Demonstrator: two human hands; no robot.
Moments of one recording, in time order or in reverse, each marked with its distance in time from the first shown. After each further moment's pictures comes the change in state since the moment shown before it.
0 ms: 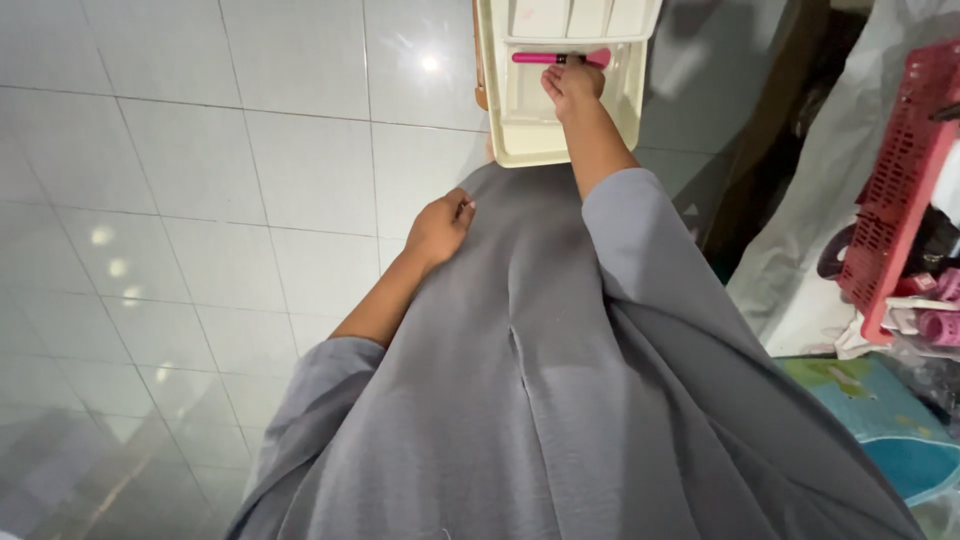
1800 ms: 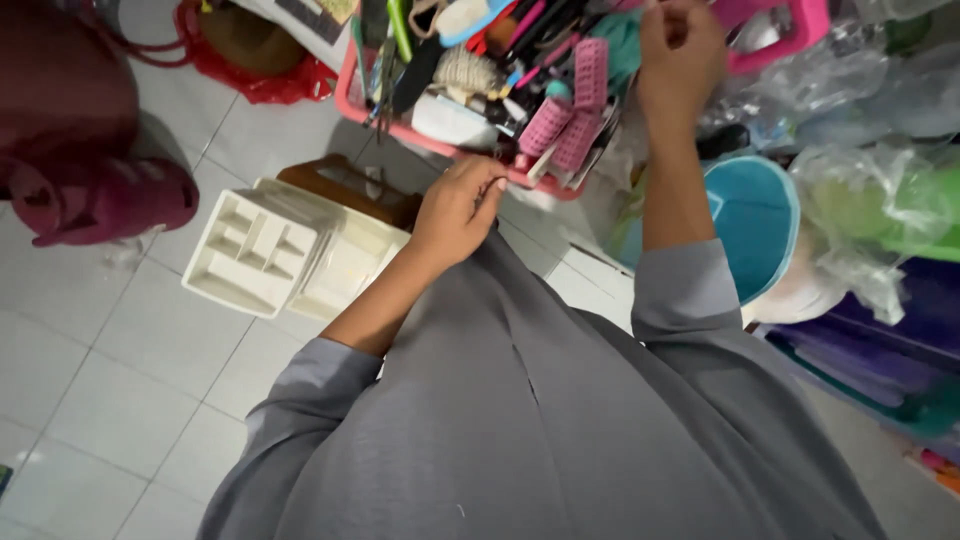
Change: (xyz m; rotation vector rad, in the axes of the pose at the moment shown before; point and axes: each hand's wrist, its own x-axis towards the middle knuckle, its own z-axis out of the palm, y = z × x) left_hand -0.020 0.430 0.168 0.177 -0.491 1.277; right_hand -0.437 -0.275 -0.471 -0.223 1.048 -1.440
